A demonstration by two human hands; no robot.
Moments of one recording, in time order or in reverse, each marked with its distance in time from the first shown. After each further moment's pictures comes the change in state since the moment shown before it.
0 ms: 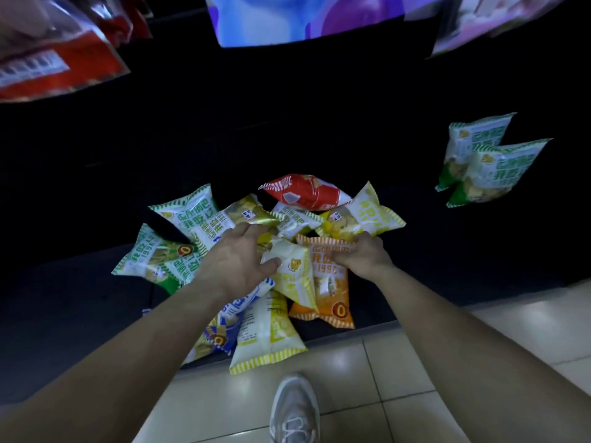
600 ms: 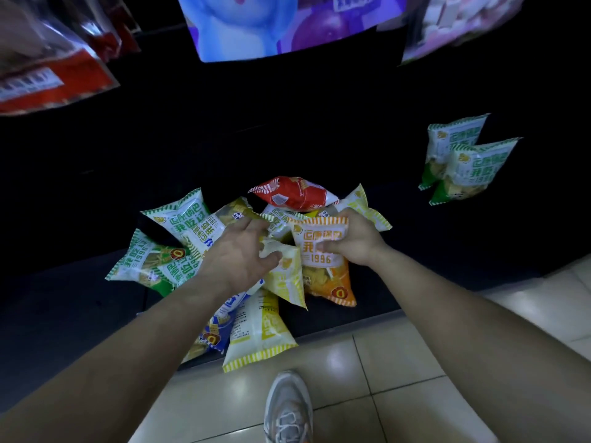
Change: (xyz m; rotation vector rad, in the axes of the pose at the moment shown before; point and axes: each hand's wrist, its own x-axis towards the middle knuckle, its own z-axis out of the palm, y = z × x) left_hand -0.002 0.027 -0.008 -0.034 0.035 0.041; right_hand -0.030 -0.027 -0.035 0.121 0.031 -0.261
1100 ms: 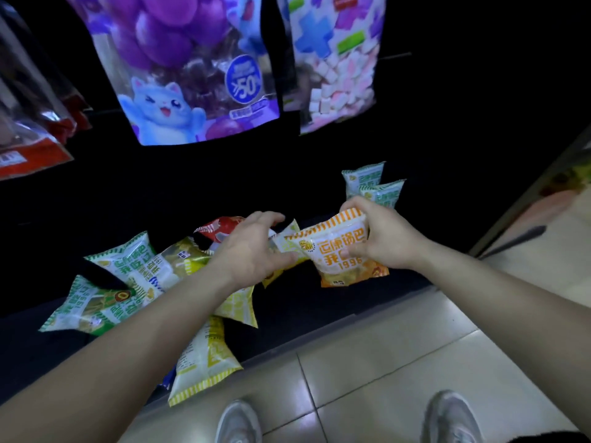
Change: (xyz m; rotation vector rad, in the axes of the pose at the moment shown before) left_hand -0.004 0.136 -0.048 -0.177 0.084 0.279; right_hand -0.129 -0.054 -0.182 -0.396 0.096 -0.267
